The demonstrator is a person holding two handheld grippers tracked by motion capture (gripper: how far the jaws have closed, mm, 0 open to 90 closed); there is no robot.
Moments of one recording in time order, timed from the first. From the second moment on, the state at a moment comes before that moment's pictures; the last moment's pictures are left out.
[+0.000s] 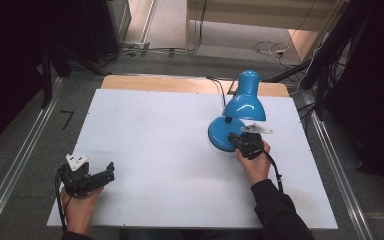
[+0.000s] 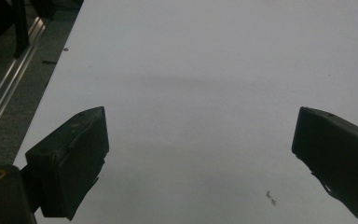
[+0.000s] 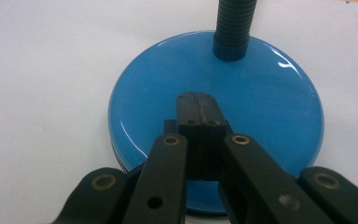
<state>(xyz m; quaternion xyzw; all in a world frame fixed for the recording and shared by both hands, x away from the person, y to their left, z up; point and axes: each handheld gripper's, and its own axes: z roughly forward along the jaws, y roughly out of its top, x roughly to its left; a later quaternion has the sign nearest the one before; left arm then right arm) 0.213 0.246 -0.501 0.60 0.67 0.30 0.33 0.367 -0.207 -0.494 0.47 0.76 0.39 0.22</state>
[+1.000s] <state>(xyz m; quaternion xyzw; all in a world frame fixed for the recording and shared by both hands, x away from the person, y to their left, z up) 0.212 0.246 -0.501 0.60 0.67 0.30 0.33 0.364 -0.205 -0.496 0.47 0.76 0.39 0.23</state>
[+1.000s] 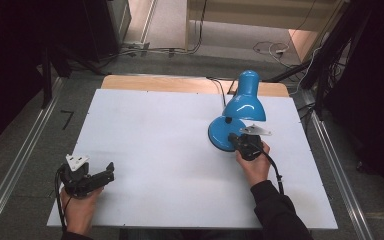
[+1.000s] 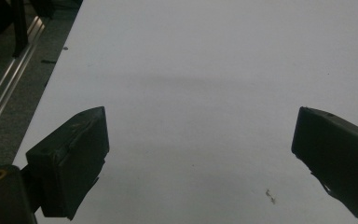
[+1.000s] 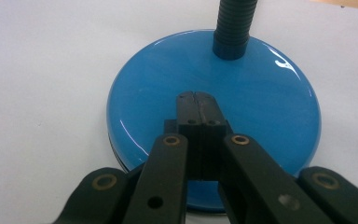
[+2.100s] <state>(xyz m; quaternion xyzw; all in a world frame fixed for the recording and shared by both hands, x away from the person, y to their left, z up) 0.213 0.246 -0.502 0.60 0.67 0.29 0.33 0.356 -0.215 -0.488 0.45 0.77 0.41 0.20</state>
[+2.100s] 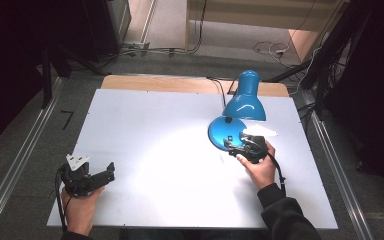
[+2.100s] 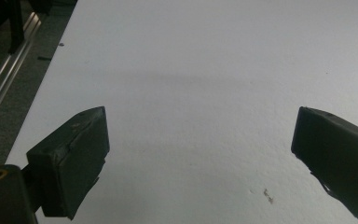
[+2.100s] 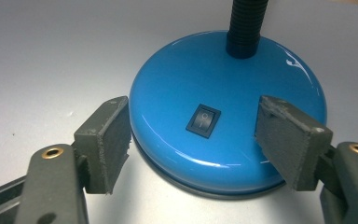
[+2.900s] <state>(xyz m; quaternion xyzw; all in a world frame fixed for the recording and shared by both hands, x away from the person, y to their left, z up) 0.213 0.244 -0.501 0.60 0.67 0.29 0.33 0.318 -0.270 -0.473 0.45 0.77 0.40 0.21</state>
